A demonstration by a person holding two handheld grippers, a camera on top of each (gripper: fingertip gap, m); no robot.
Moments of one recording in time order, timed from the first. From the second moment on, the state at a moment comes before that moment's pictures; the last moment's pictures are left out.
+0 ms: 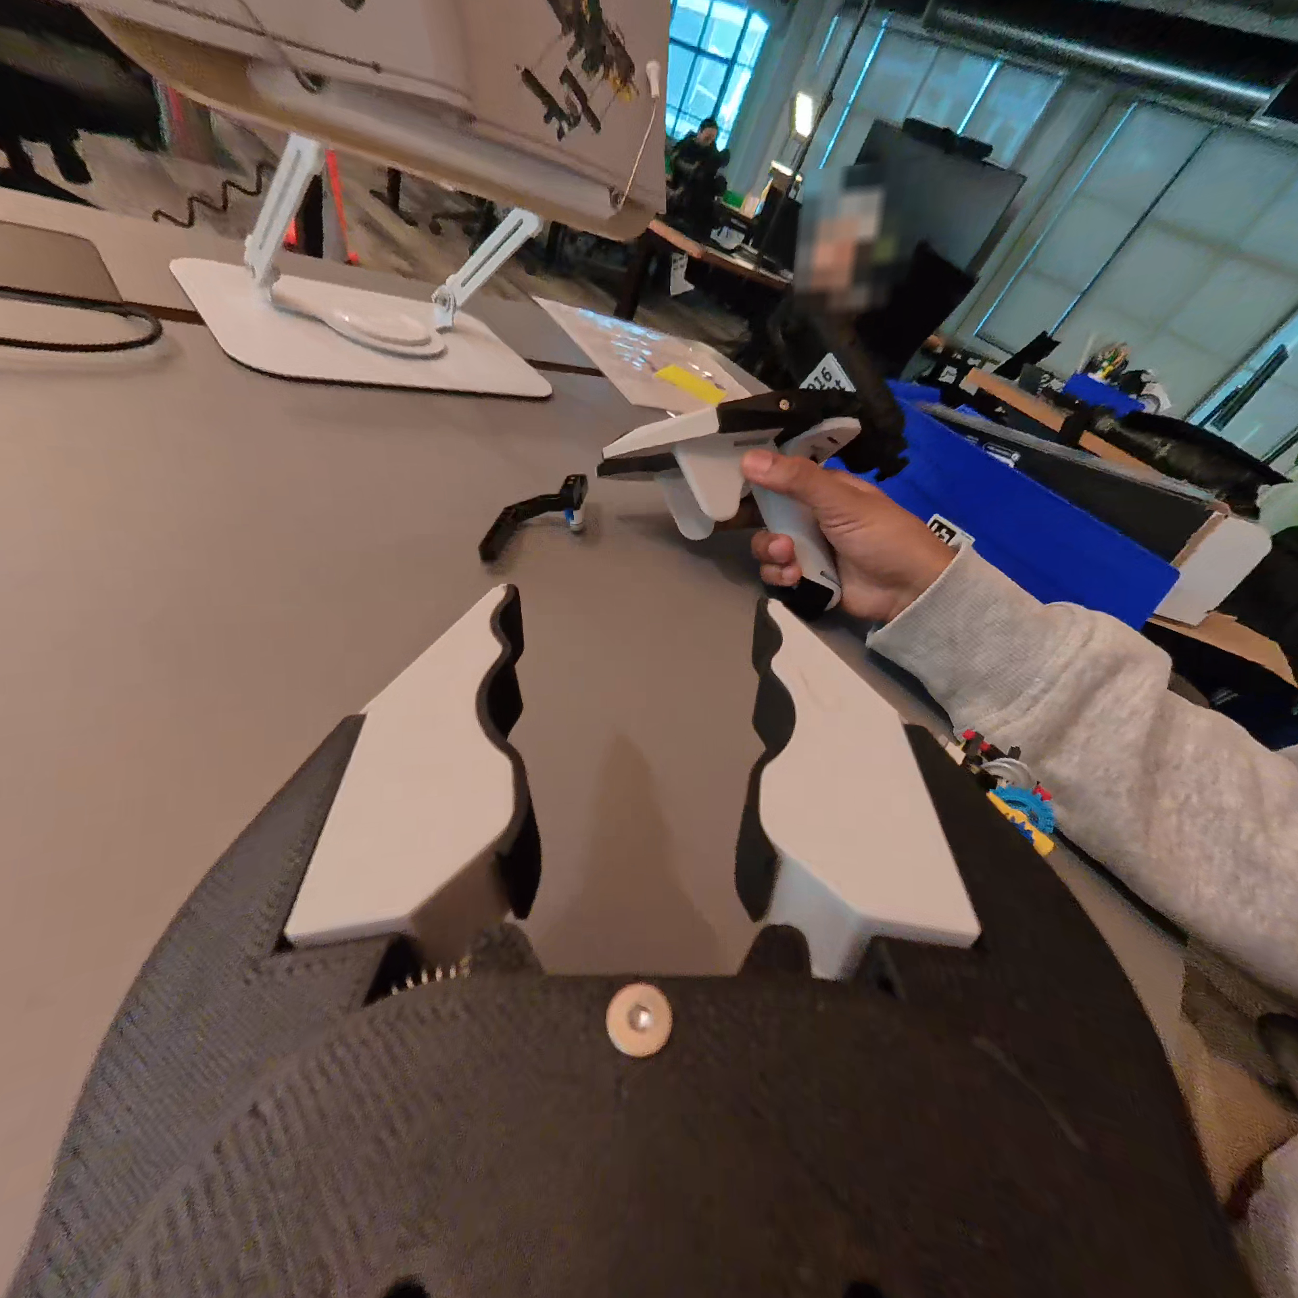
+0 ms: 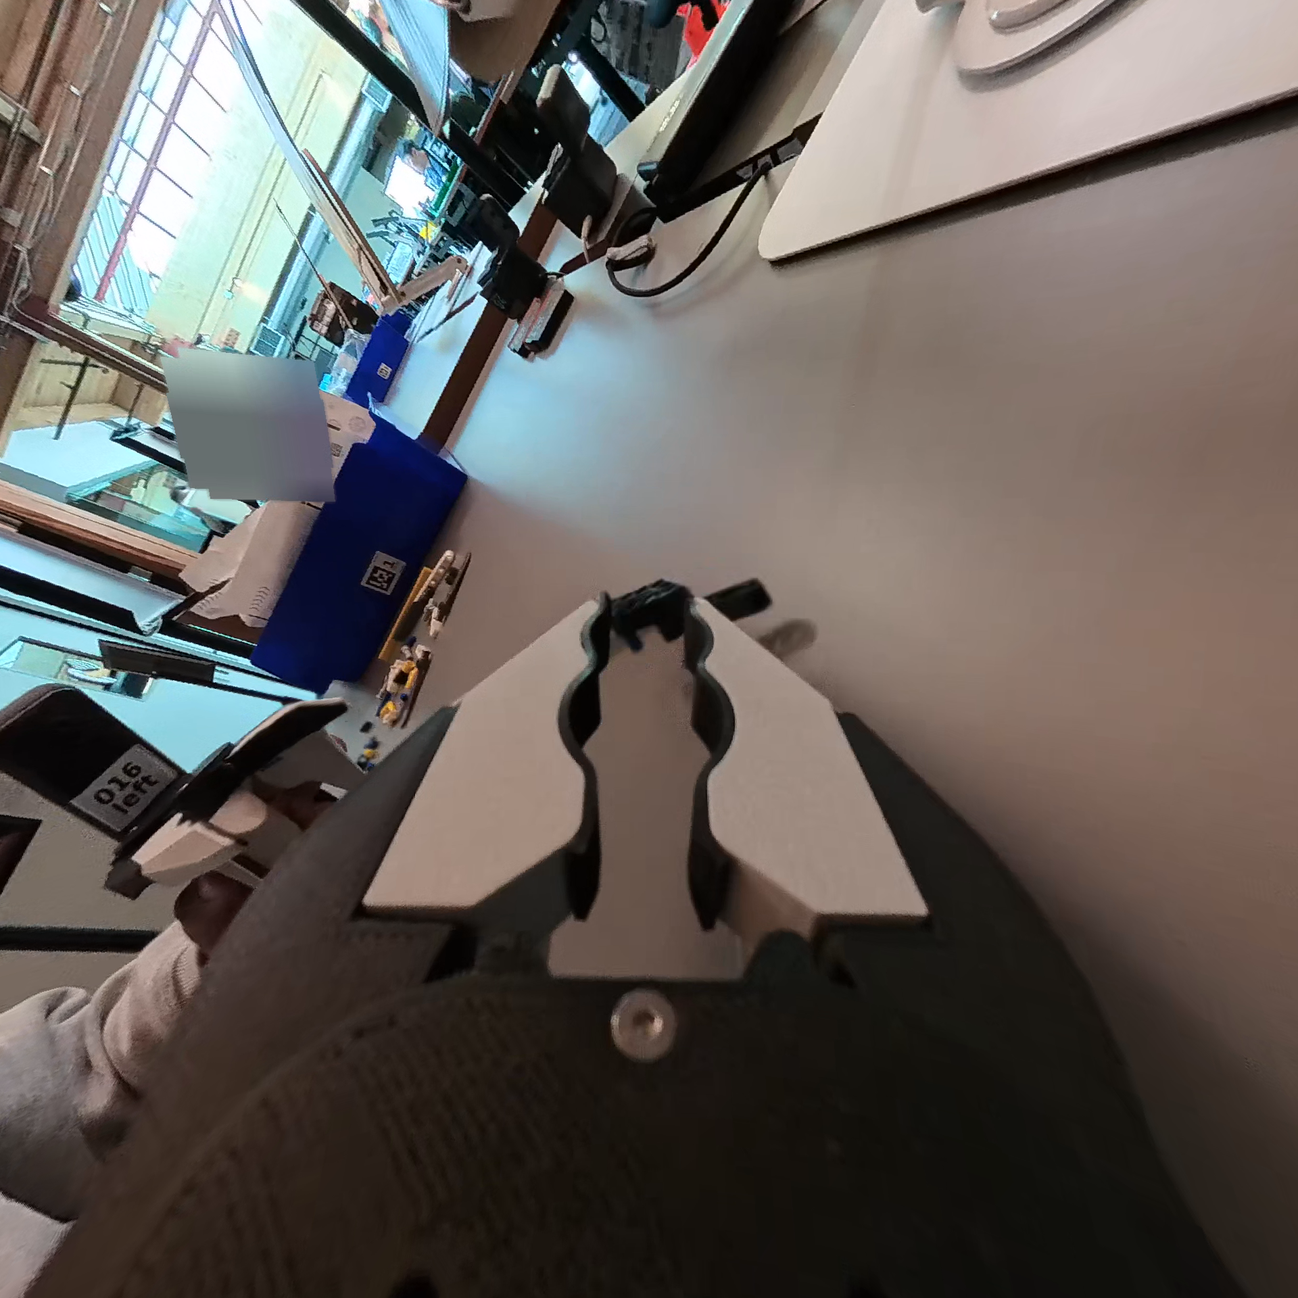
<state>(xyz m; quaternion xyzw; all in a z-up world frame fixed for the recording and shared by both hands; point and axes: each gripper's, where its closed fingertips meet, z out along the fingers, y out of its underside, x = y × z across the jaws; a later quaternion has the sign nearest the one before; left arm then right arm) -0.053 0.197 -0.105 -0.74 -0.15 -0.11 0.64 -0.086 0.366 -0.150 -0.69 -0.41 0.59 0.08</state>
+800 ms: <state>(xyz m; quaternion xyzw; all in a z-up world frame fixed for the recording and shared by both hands) -0.071 0.190 -0.103 -0.68 -0.21 -0.26 0.66 -0.082 0.388 -0.141 -0.68 -0.43 0.58 0.16</state>
